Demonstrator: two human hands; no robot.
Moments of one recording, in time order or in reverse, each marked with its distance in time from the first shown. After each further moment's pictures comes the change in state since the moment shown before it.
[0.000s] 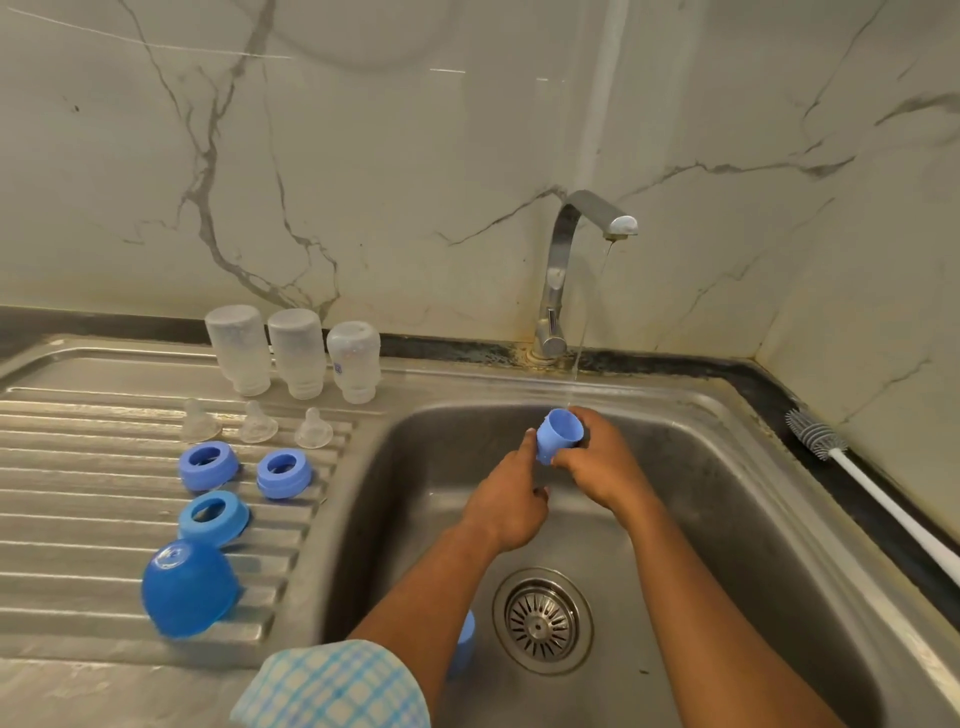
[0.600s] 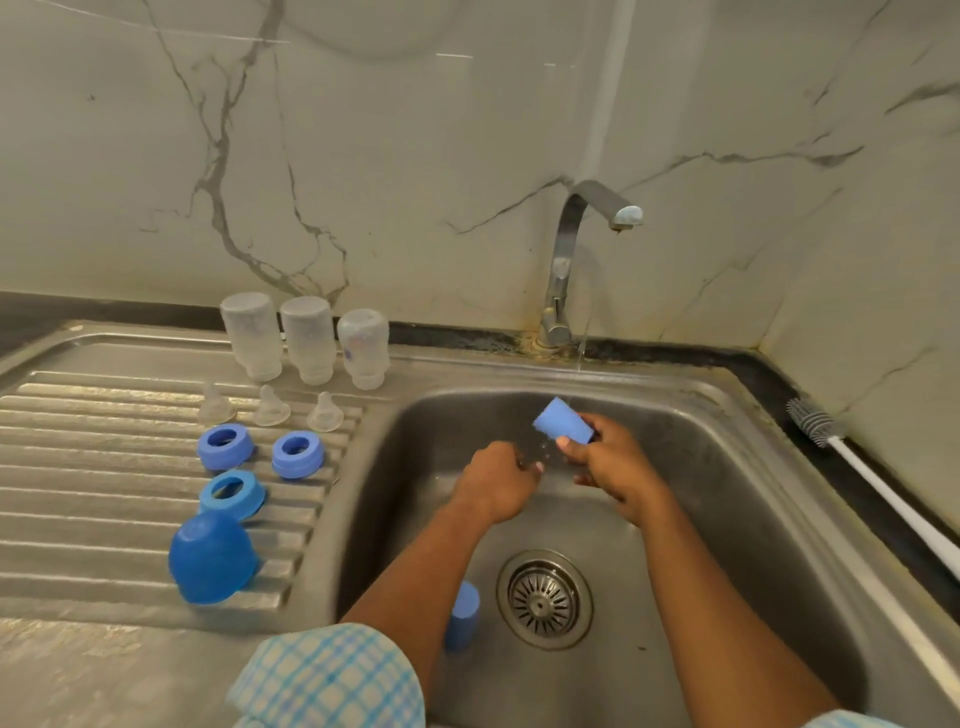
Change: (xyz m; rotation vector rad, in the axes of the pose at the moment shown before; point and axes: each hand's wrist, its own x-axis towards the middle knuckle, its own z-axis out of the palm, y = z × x) left_hand -0.012 0.008 -0.020 -0.011 0.030 -0.201; right_hand -0.005 0.019 -0.003 0.199 -0.034 0.160
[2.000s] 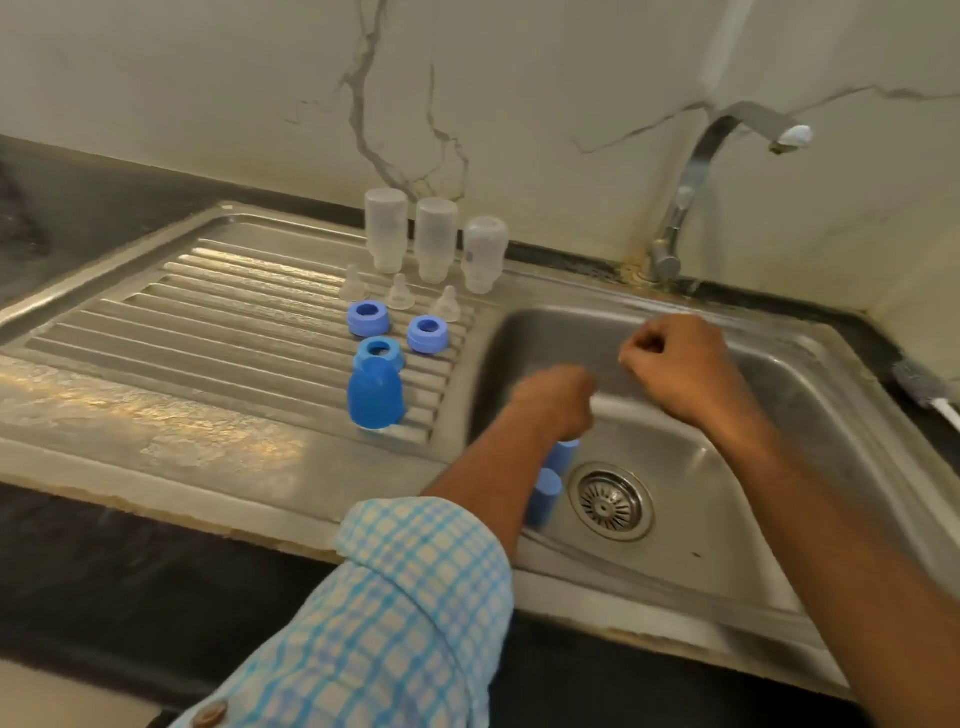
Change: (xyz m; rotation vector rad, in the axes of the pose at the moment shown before) left_hand -0.065 -0.006 -0.046 0.429 -0.030 0.080; right_hand -0.116 -0.100 0.046 -0.672 0.026 -0.355
